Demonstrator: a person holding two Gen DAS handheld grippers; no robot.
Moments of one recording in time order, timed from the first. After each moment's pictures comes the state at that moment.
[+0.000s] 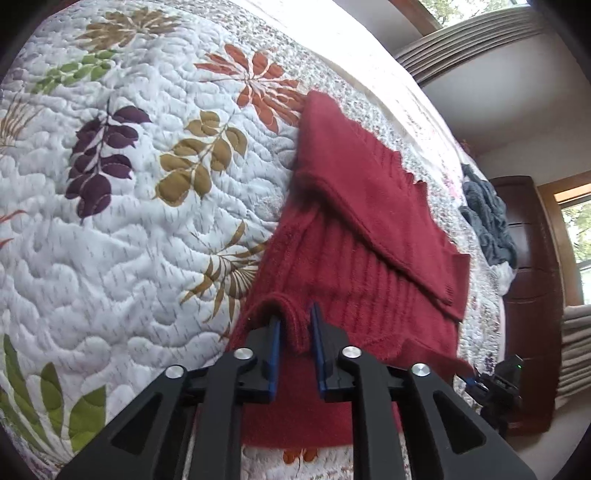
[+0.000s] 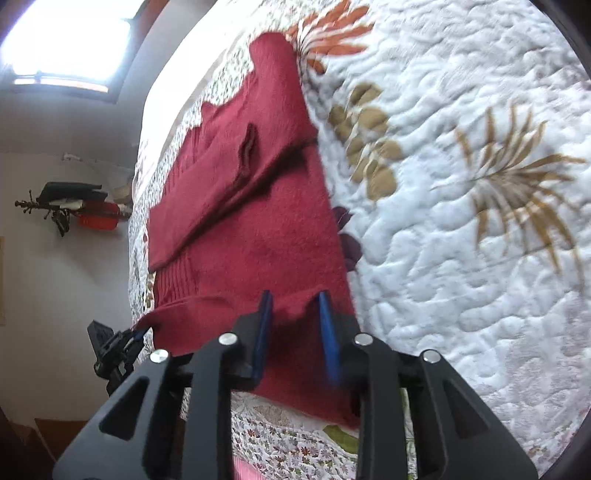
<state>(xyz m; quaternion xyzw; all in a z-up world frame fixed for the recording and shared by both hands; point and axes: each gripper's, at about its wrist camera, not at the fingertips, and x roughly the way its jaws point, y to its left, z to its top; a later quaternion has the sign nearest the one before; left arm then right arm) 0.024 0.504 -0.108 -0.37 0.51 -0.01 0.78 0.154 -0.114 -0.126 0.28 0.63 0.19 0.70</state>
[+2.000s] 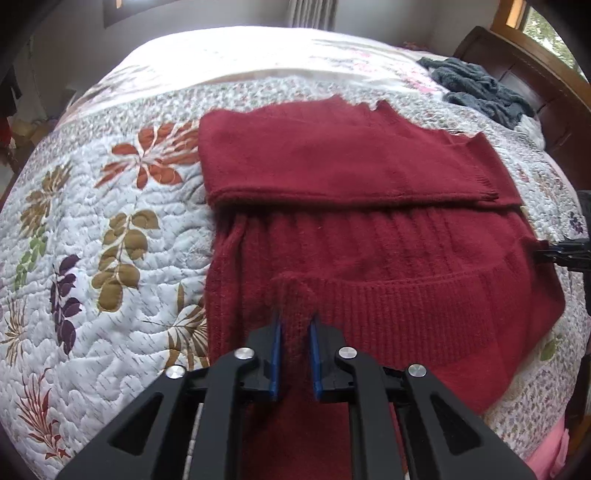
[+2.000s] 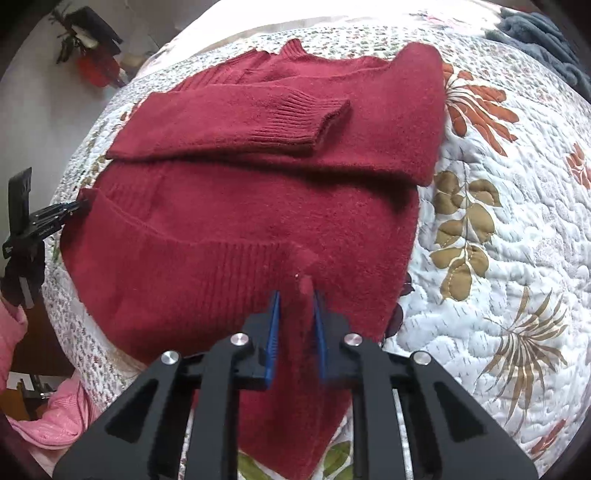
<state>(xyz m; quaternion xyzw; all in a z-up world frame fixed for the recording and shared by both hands) 0.069 0.407 -0.112 -0.04 0.53 -0.04 0.85 0.164 -0.015 -0.129 -0.05 0.60 0.27 0.75</state>
